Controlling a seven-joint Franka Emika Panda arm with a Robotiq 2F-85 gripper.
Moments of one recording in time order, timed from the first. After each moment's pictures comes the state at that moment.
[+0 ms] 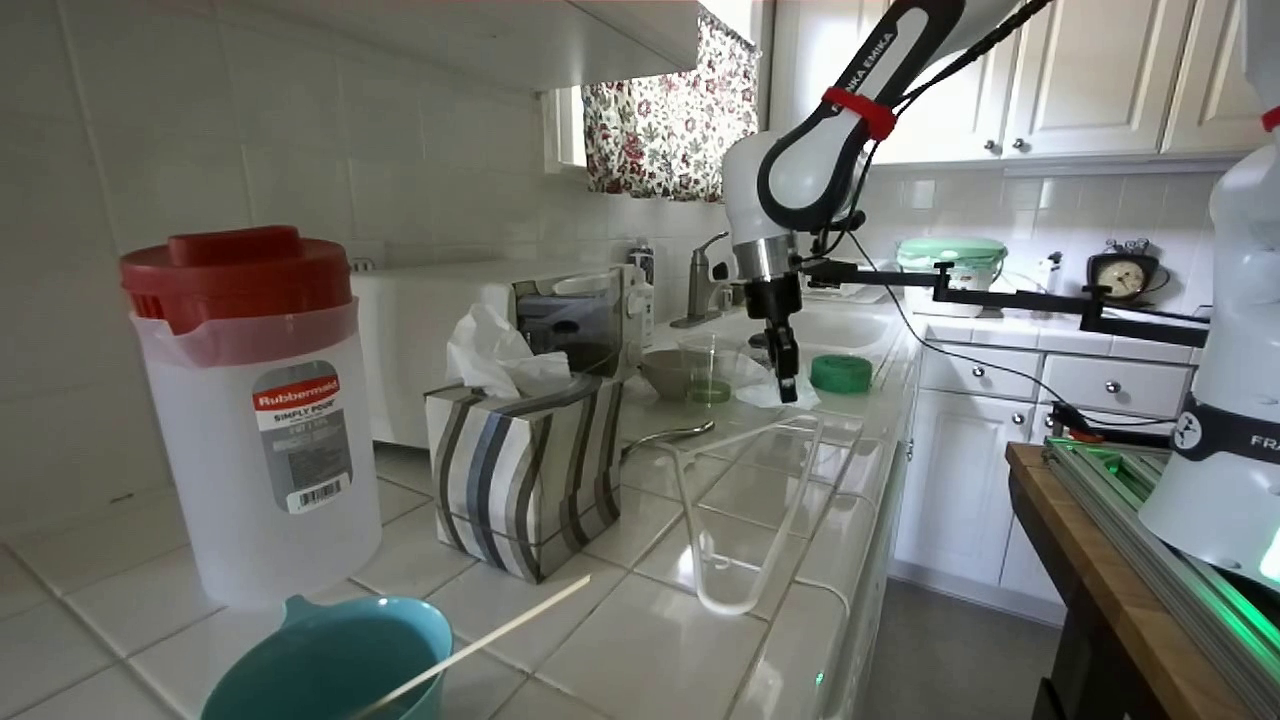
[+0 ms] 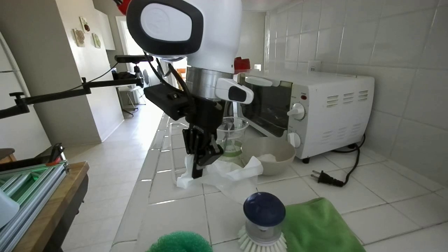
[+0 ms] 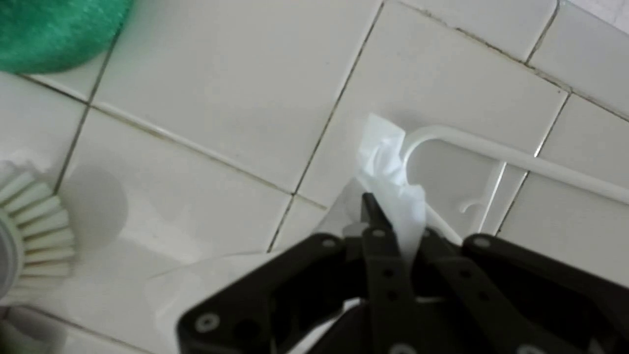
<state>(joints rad) -0.16 0.22 -0.09 -2.33 -0.05 2.34 -0.47</state>
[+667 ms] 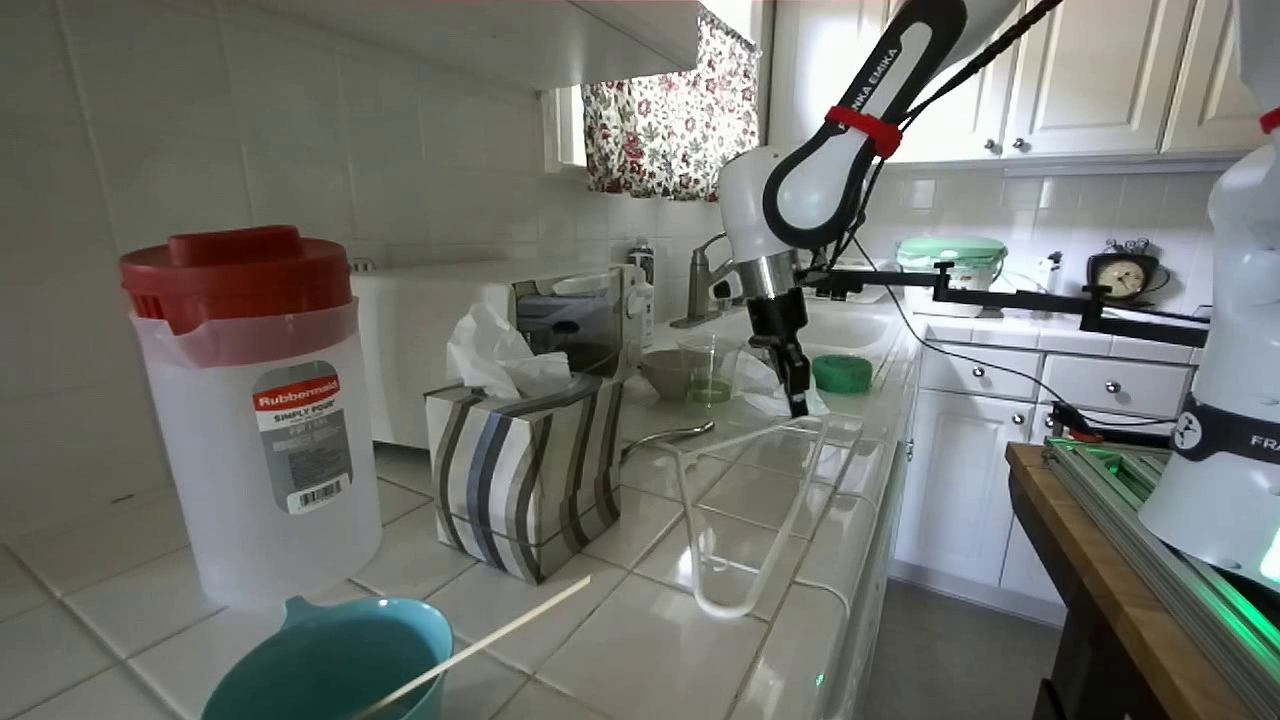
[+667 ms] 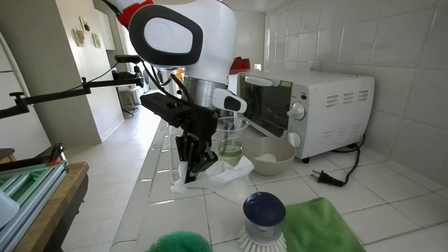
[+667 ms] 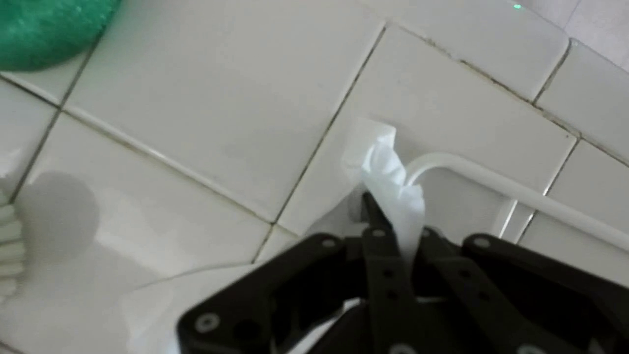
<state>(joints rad) -0.14 0.25 -0.07 -2.34 -0.12 2.34 -0.47</state>
